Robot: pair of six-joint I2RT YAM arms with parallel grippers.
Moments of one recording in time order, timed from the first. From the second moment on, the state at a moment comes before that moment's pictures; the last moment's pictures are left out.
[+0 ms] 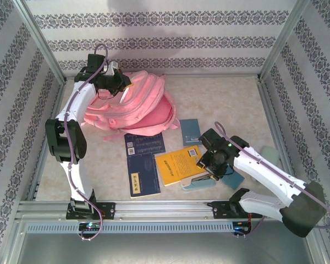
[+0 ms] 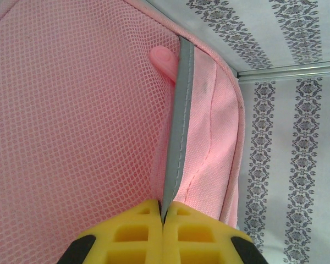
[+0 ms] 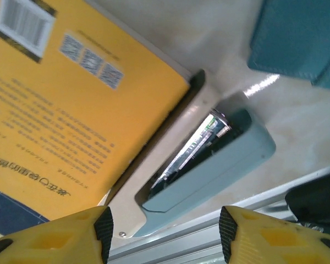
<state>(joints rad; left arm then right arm) -0.03 1.96 1.84 -0.67 0.70 -0.68 0.65 1.08 0.81 -1.14 -0.12 1.38</state>
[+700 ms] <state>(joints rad) -0.03 1.95 1.83 -0.67 0.68 -0.68 0.71 1.20 0.71 -0.90 -0.03 1.77</state>
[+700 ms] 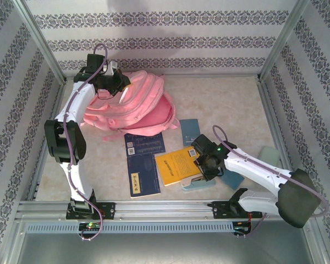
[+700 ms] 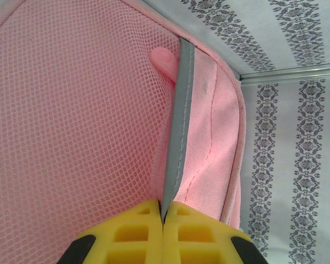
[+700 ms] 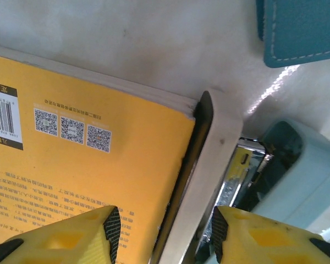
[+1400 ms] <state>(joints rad) -0.03 1.95 1.82 -0.67 0.68 -0.68 0.73 1.26 0.66 -0.86 0.00 1.81</state>
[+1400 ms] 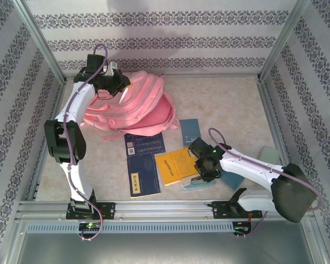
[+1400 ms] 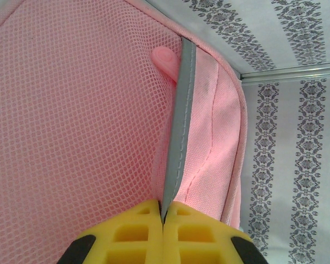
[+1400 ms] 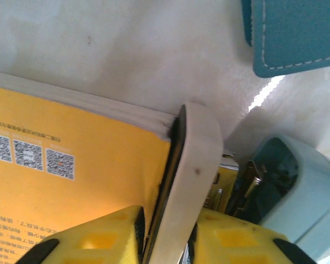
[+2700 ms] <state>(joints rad) -0.09 1.90 1.96 -0.79 0.80 -0.64 0.49 1.52 1.33 -0.37 -0.19 1.00</state>
